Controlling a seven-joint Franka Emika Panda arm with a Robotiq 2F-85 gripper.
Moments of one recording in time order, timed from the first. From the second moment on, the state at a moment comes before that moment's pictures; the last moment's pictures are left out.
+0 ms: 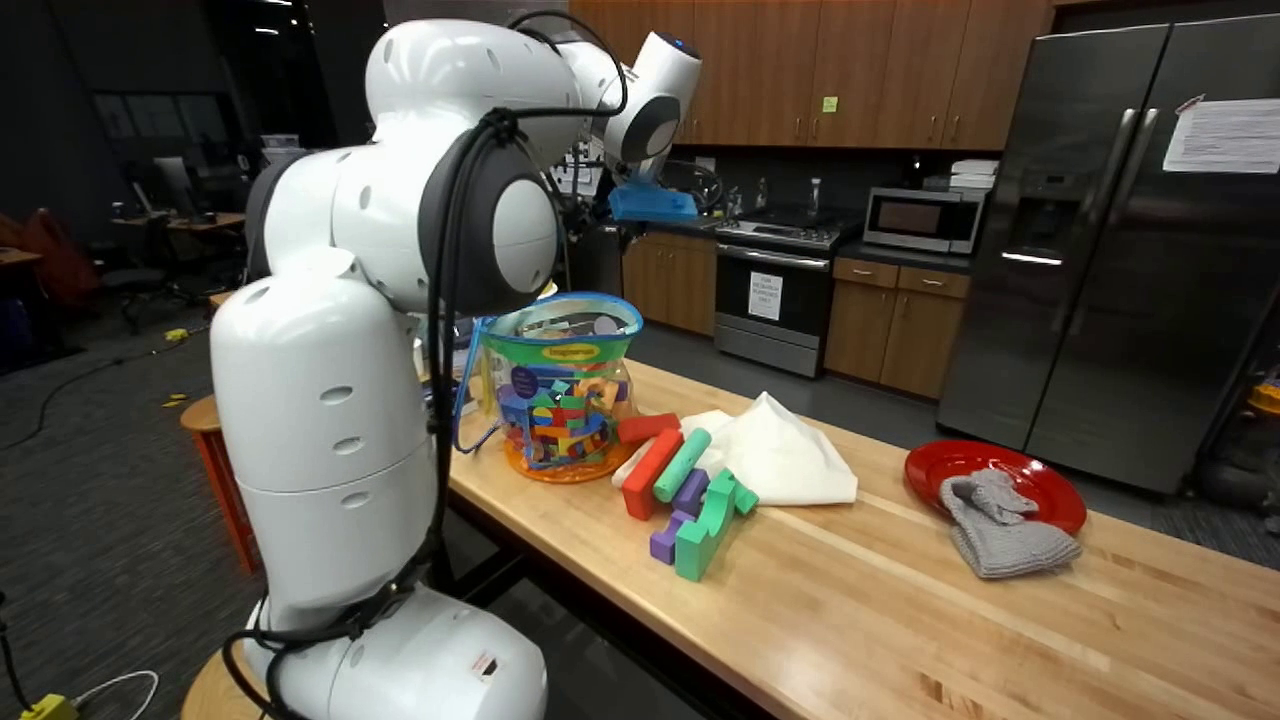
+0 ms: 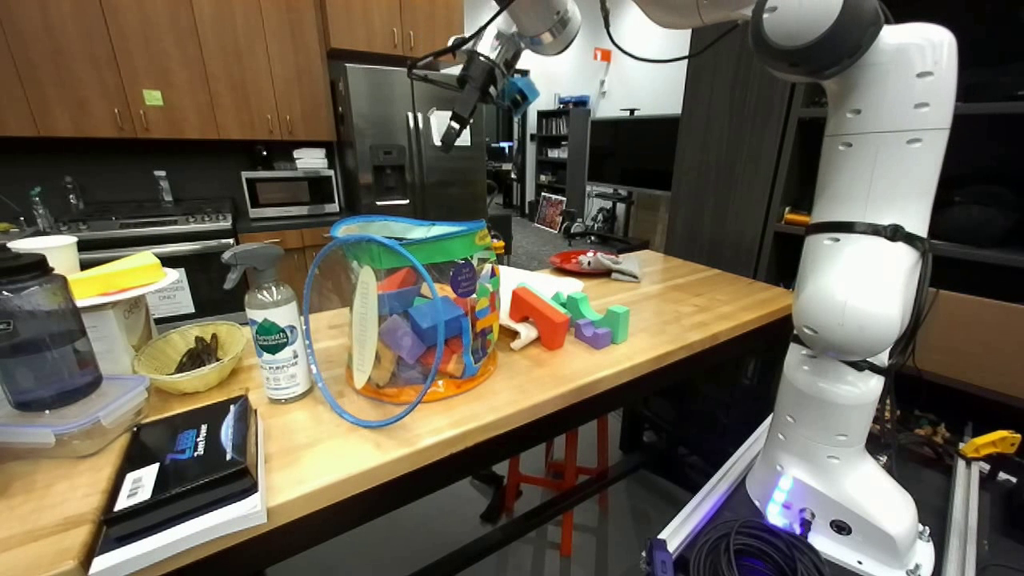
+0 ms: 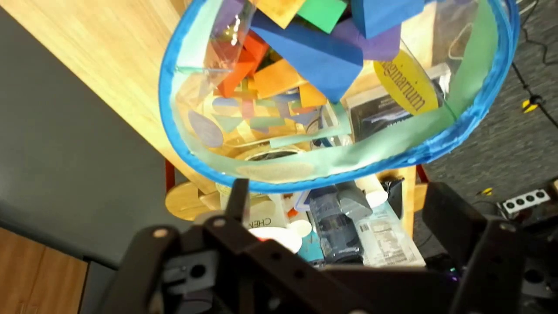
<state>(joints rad) 0.11 0.06 0.03 -1.53 0.52 1.81 -0.95</state>
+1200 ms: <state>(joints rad) 0.13 0.24 0.18 -1.40 0.36 1.72 -1.01</state>
